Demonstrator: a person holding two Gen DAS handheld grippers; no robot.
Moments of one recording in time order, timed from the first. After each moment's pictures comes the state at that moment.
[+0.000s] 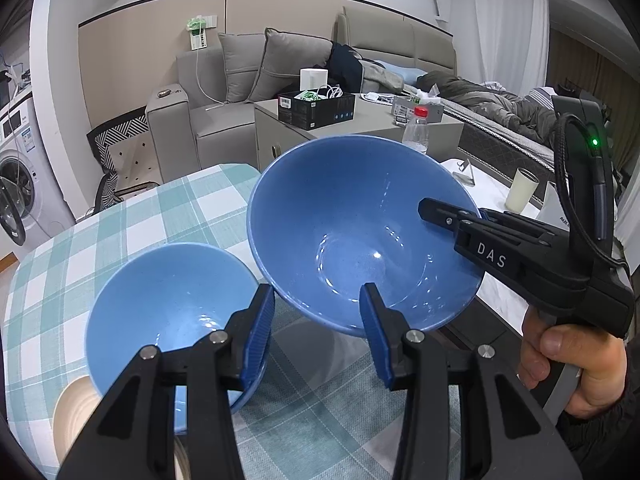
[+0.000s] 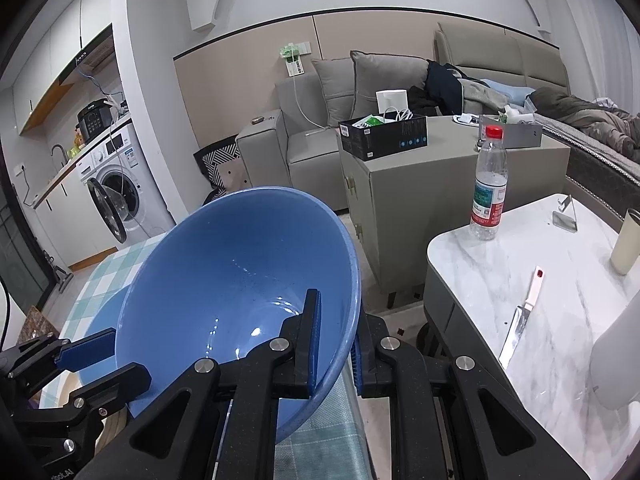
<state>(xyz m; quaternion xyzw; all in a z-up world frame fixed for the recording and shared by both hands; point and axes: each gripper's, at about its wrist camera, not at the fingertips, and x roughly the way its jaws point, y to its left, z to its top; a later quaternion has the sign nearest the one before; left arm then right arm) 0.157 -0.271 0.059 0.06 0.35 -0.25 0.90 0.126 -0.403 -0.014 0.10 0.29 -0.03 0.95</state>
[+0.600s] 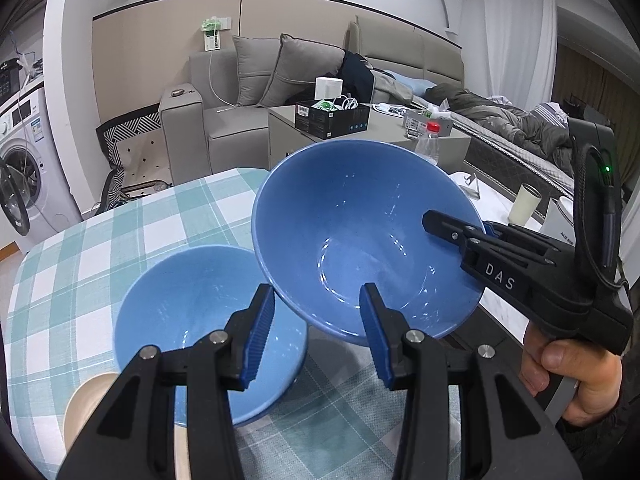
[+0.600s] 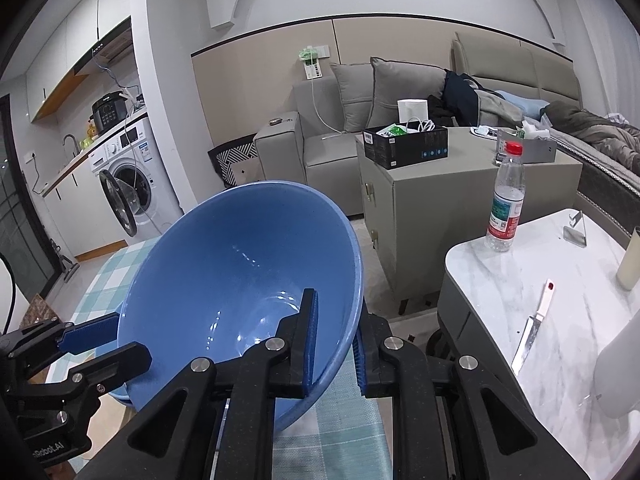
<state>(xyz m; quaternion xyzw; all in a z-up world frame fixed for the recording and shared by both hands) 0.158 -0.240 0.069 0.04 0.34 -0.24 0.91 0.126 -0.373 -0.004 0.08 0.29 -0.01 0.96</state>
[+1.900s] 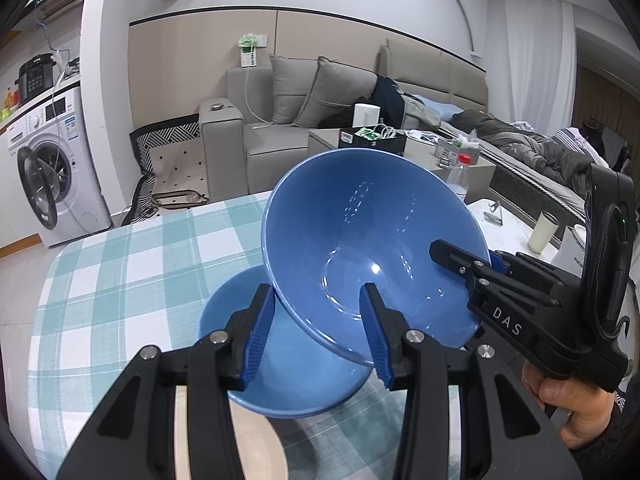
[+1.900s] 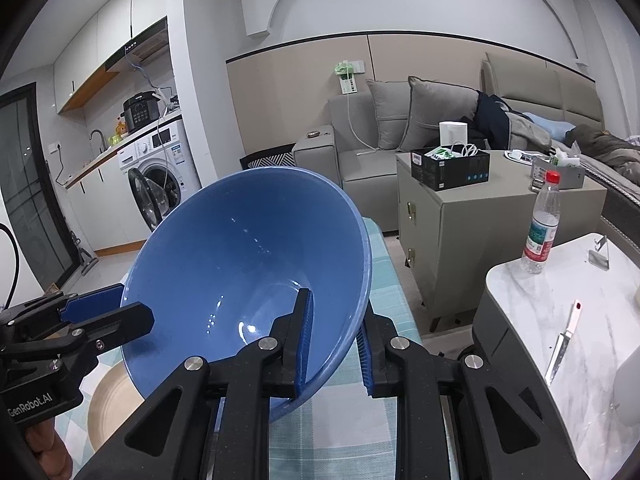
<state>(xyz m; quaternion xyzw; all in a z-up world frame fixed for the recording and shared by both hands) 0.156 -0.177 0.090 0.02 0.31 -0.20 0.93 0.123 -0.304 0.011 0.06 0.26 0.03 0.96</state>
